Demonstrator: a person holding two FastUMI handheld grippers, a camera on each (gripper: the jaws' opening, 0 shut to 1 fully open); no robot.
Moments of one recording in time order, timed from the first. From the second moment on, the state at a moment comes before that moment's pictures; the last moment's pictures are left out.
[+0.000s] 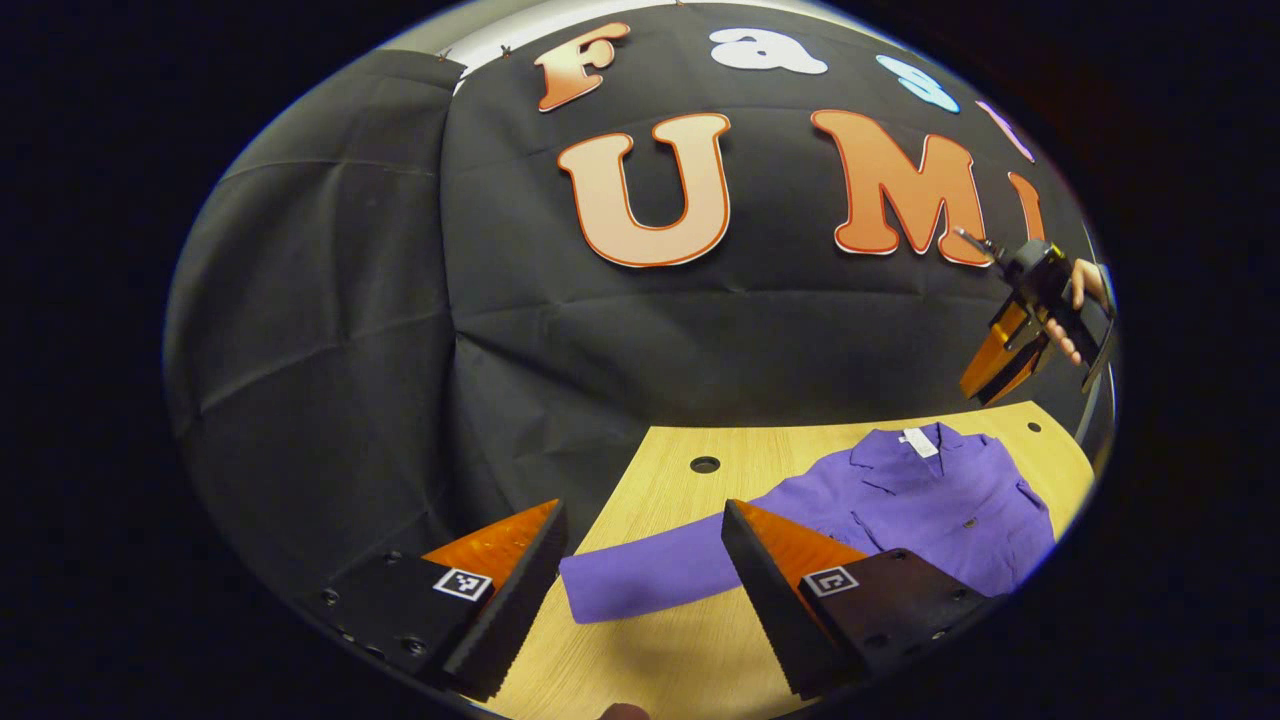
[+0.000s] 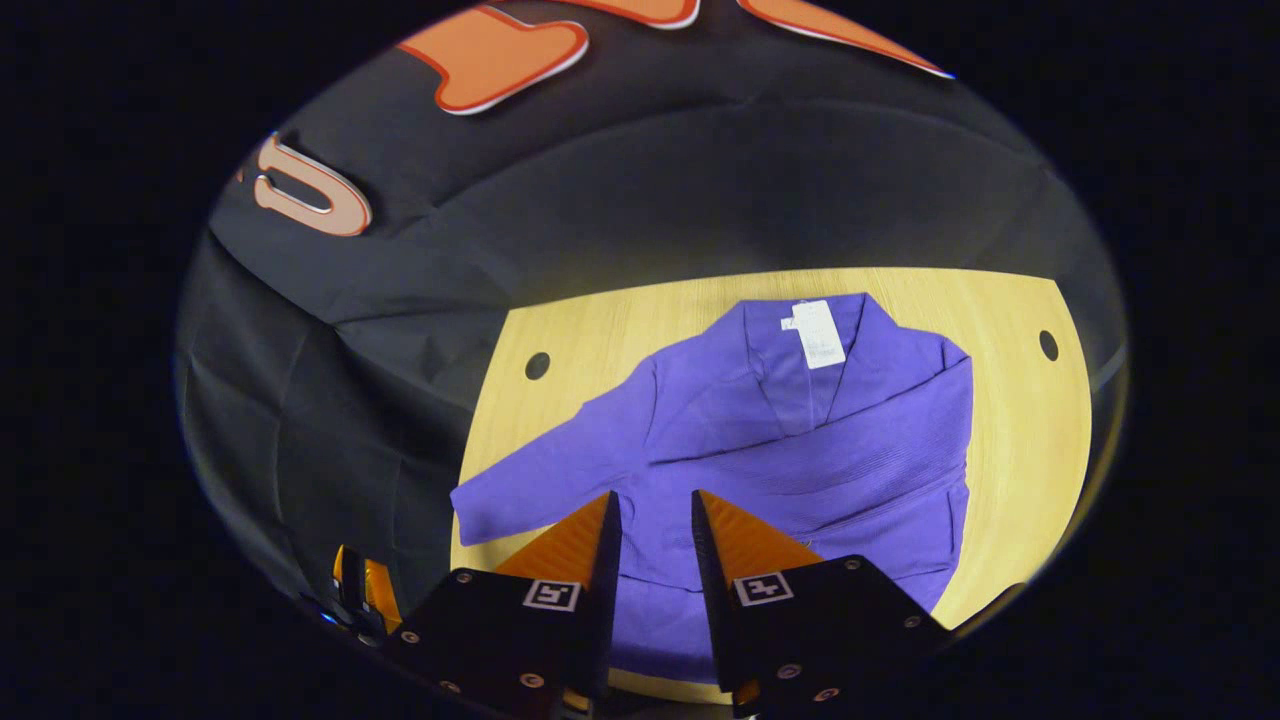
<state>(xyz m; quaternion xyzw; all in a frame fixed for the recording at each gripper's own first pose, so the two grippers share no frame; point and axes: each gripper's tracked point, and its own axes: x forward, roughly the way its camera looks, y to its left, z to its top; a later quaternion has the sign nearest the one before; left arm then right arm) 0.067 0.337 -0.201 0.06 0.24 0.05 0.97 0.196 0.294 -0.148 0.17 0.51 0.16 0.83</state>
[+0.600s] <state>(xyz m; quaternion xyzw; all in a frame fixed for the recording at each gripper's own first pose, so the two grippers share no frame) 0.125 0.378 -0.272 0.02 0.41 0.05 0.91 0.169 0.193 -0.036 0.16 0.30 0.10 0.93</state>
